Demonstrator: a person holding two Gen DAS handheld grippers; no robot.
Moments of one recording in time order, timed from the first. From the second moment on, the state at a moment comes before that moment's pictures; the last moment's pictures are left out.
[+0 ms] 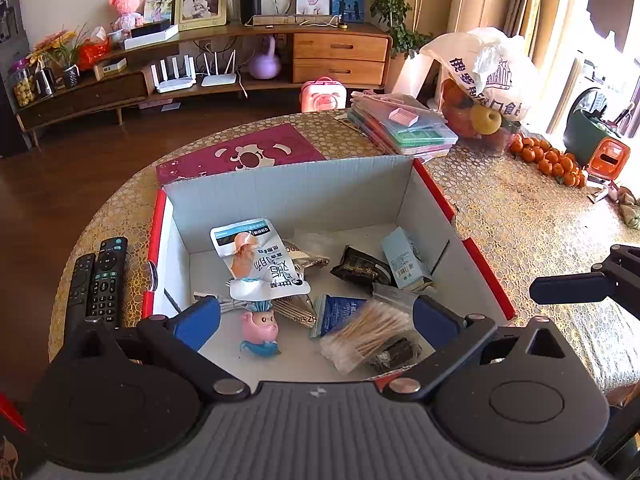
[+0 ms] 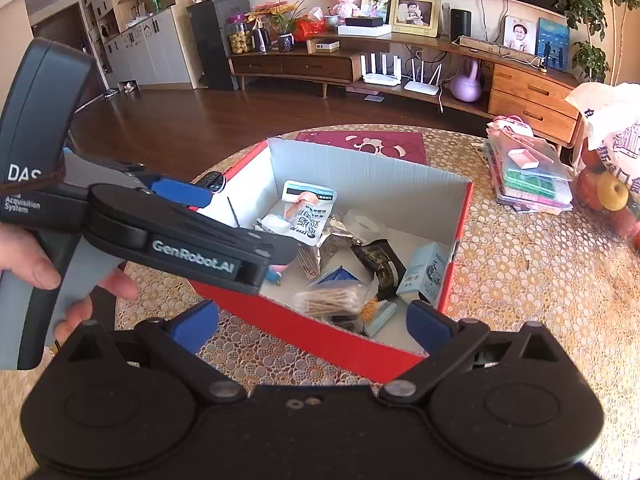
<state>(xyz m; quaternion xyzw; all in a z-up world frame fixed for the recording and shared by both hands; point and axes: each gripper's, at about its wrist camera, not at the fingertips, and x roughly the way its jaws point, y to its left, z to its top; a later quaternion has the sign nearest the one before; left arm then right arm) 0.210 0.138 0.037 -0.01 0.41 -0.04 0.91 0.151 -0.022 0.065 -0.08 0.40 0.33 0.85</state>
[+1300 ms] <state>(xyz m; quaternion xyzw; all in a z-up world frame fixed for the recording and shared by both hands) 0.120 0.120 0.031 -0.04 0.38 -0.01 0.93 0.105 -0.068 0.072 -0.07 0.38 0.31 0.87</state>
